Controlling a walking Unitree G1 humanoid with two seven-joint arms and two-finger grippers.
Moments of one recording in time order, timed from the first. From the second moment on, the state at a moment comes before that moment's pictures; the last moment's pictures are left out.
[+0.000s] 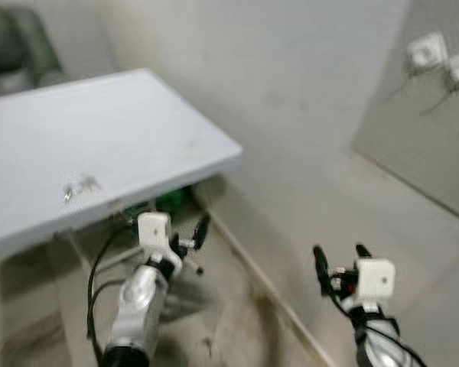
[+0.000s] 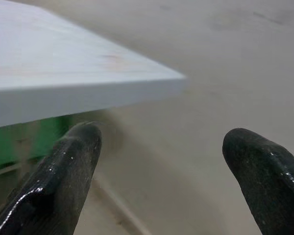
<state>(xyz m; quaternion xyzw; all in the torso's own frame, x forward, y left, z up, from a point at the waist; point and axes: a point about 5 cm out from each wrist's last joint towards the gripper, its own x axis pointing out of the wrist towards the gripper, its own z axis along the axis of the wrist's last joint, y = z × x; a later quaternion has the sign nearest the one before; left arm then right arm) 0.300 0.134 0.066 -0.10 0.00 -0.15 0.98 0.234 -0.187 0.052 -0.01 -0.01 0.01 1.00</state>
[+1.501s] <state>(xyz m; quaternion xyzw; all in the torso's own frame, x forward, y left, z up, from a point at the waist) 0.289 0.134 0.061 -0.13 0.02 -0.16 0.98 0.236 -0.178 0.057 0.02 -0.02 0.03 1.00</state>
